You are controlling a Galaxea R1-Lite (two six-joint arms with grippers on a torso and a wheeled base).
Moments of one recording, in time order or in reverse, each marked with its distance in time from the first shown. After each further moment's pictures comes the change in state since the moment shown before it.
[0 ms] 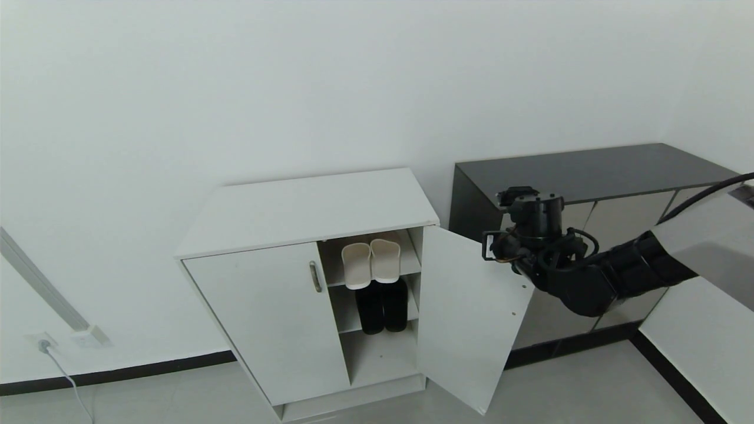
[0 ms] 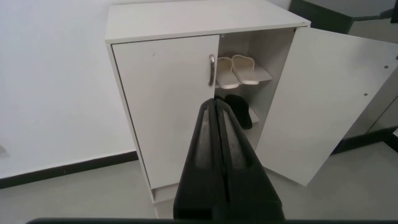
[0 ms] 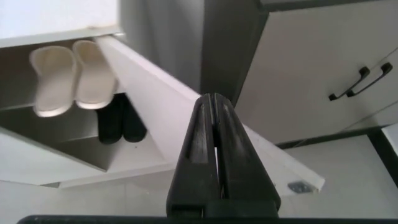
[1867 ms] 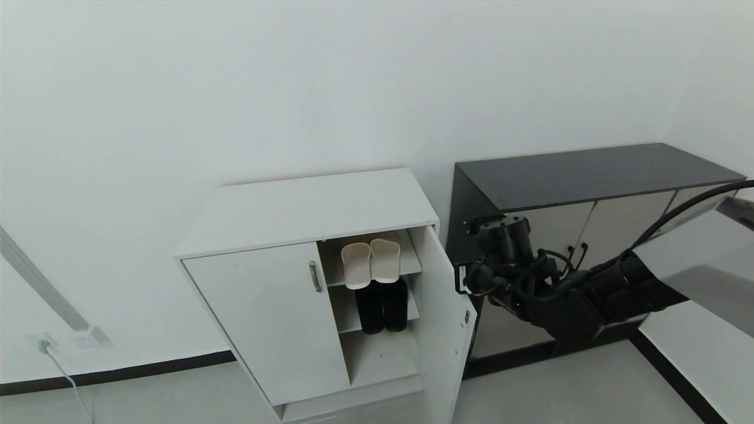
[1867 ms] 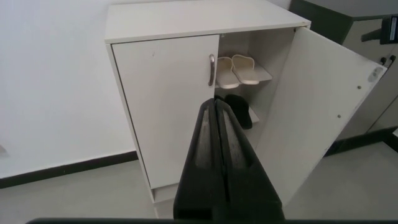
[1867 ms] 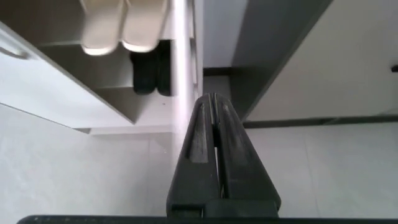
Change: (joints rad) left arm 0.000 0.000 0.000 0.000 0.000 0.000; right arm 0.151 -0.013 0.061 0.110 0.033 0.071
